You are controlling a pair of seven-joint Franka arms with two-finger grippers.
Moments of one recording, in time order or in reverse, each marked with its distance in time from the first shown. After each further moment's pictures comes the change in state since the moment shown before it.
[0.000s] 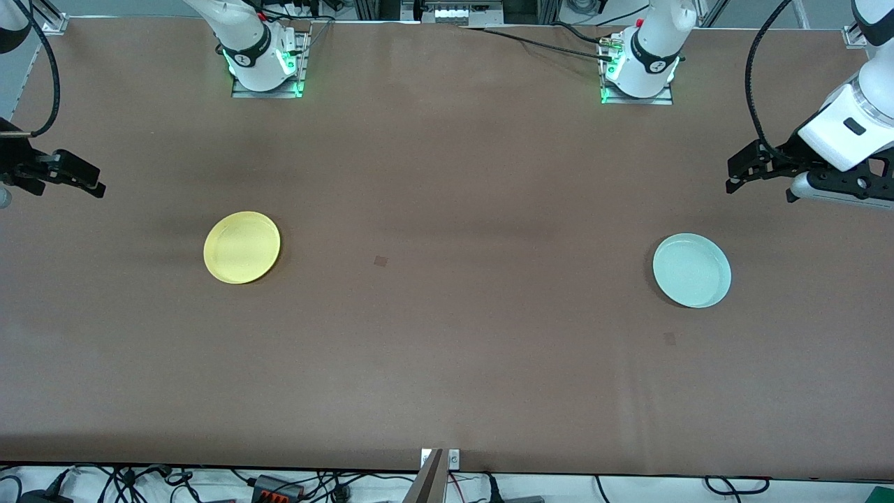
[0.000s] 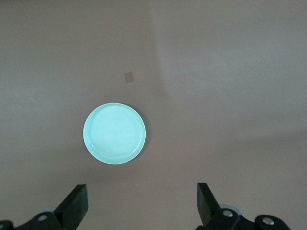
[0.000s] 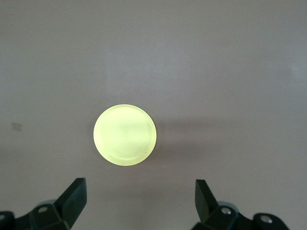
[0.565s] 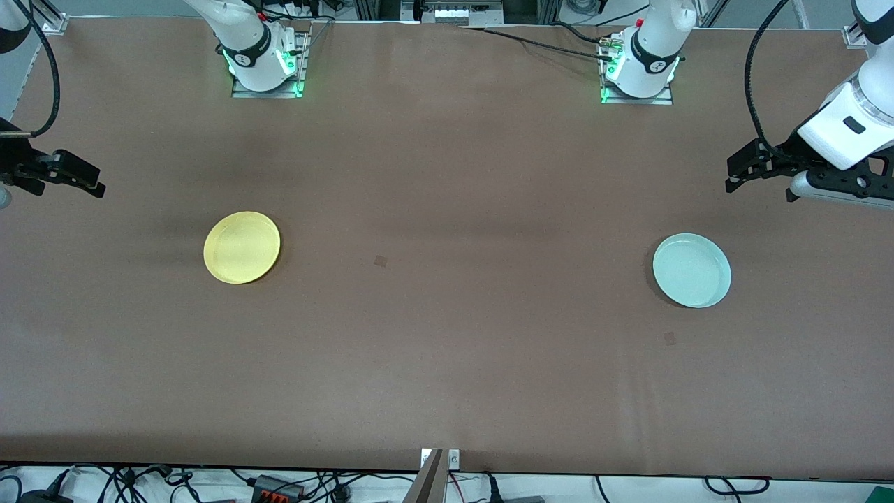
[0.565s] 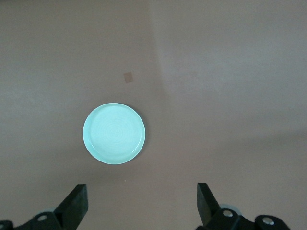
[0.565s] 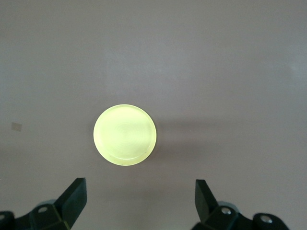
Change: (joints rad) left arm 0.000 0.000 -0.002 0.004 0.000 -0.003 0.000; right arm 0.000 0.000 0.000 0.000 0.000 0.000 0.000
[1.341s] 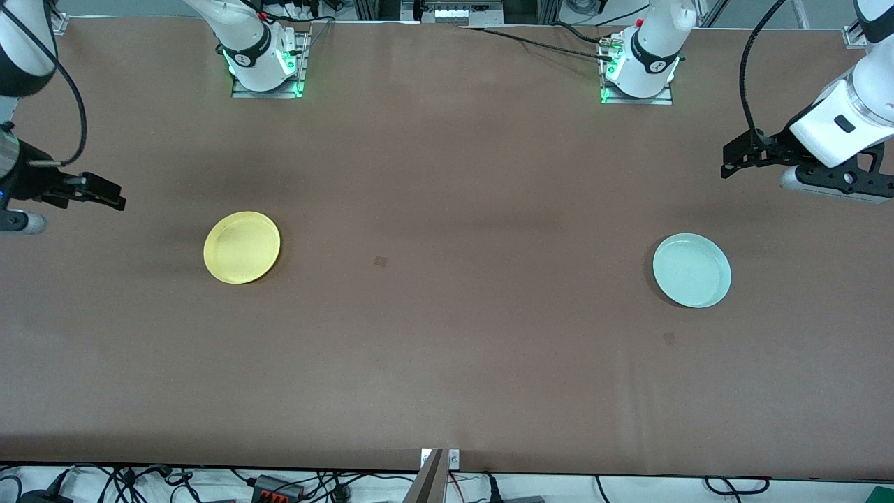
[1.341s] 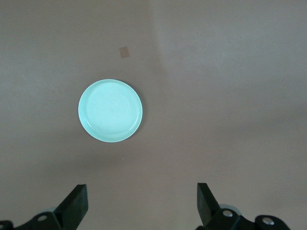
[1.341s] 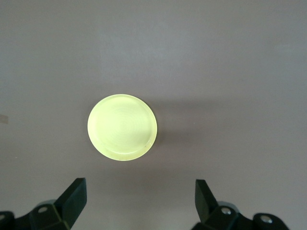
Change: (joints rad) left arm 0.000 0.003 0.000 0.012 0.000 -0.112 0.000; right arm 0.000 0.102 0.001 -0.011 0.000 0.000 0.000
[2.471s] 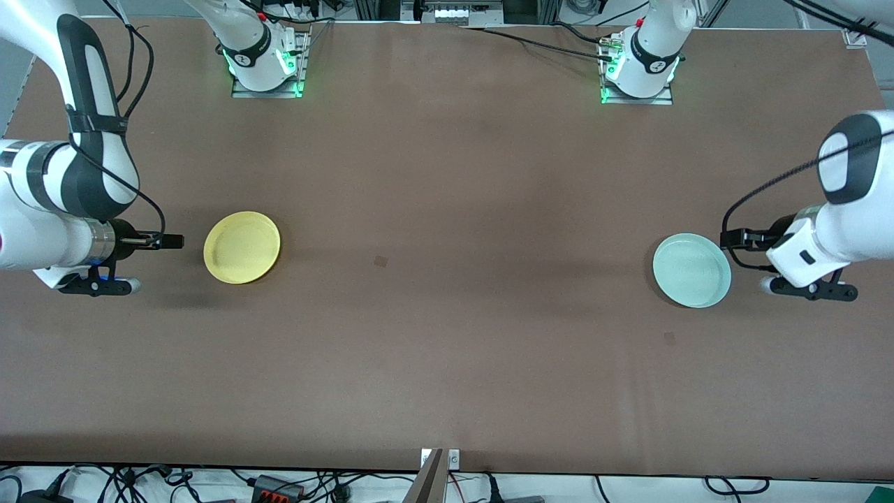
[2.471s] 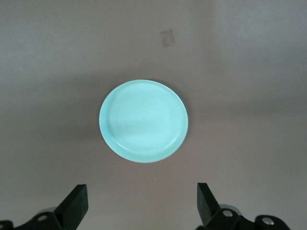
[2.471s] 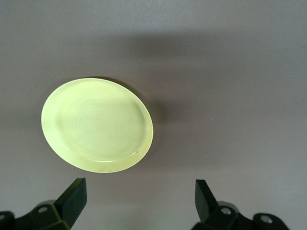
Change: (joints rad) left arm 0.109 0.408 0.014 0.113 0.085 0.129 0.086; right arm -0.012 0.304 -0.004 -0.001 0.000 0.064 0.001
